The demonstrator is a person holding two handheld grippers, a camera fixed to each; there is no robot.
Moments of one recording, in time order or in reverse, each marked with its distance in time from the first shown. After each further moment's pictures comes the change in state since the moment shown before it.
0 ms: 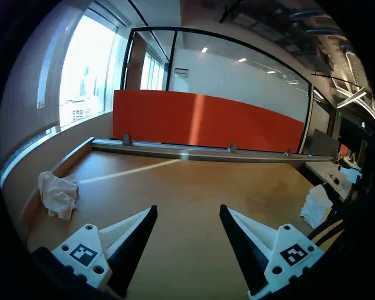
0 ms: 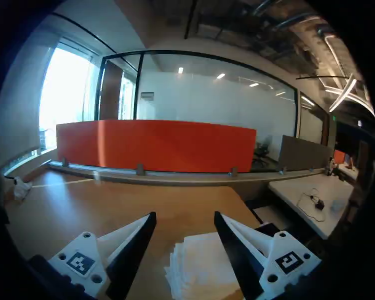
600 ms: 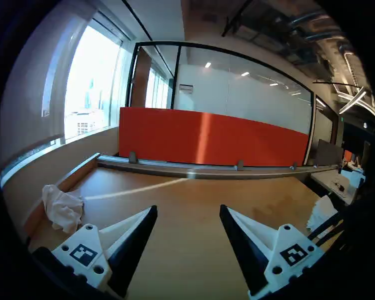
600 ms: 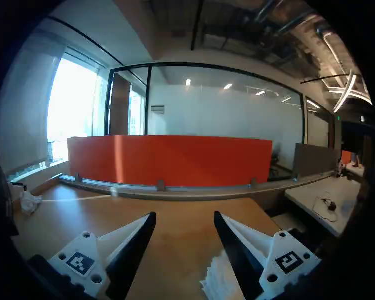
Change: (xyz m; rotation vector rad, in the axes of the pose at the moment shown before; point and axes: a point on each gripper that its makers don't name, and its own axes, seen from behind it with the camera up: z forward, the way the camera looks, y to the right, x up) left arm 0.033 -0.017 0.009 0.036 0.118 0.007; right arm 0.032 -0.089 0.008 0.067 0.090 0.030
